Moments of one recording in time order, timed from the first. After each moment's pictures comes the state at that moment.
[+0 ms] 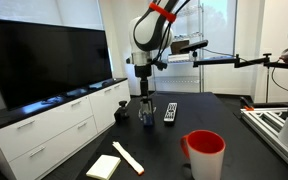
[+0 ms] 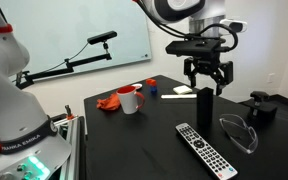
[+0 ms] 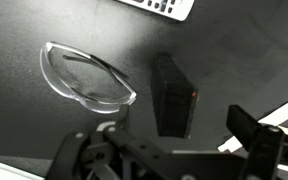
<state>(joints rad) -0.20 0.22 -0.10 -2.21 0.07 2.47 -0.52</state>
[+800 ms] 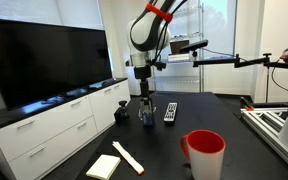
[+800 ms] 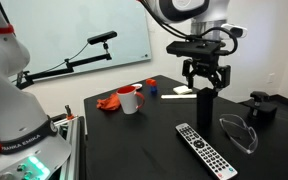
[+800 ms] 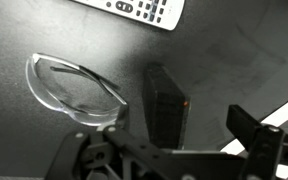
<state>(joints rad) -0.21 0.25 -0.09 -2.17 0.09 2.39 -0.52</state>
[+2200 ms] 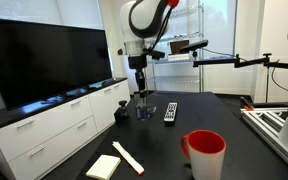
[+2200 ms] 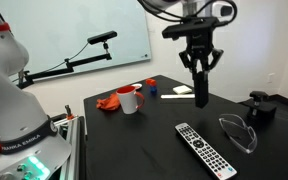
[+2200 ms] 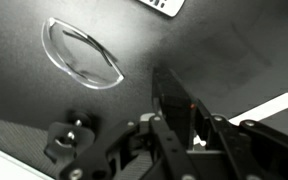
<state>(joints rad) -0.17 0.14 -0.05 -2.19 -0.03 2.36 -0.54</state>
